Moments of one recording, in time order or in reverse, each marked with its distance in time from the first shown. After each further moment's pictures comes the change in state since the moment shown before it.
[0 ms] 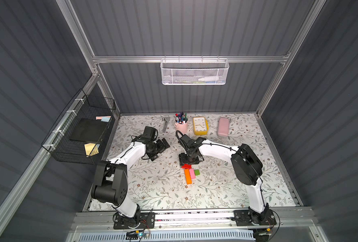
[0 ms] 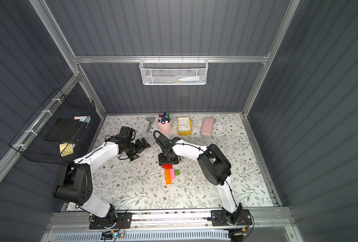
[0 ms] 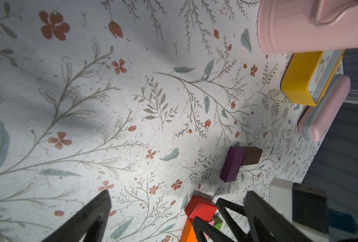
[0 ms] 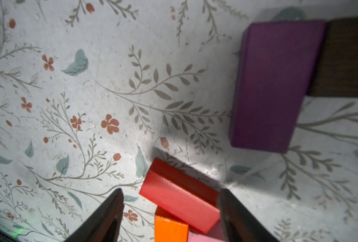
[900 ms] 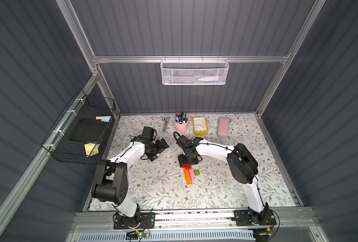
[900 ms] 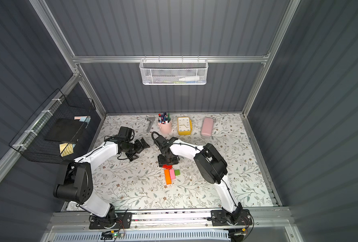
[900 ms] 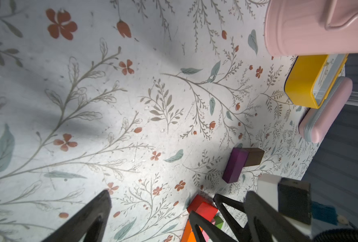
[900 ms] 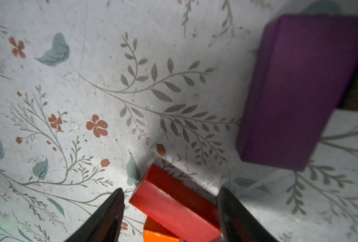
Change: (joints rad) left arm 0.026 0.014 -0.003 -0.002 0.023 0.007; right arm 0.011 0.056 0.061 -0.060 0.012 -0.060
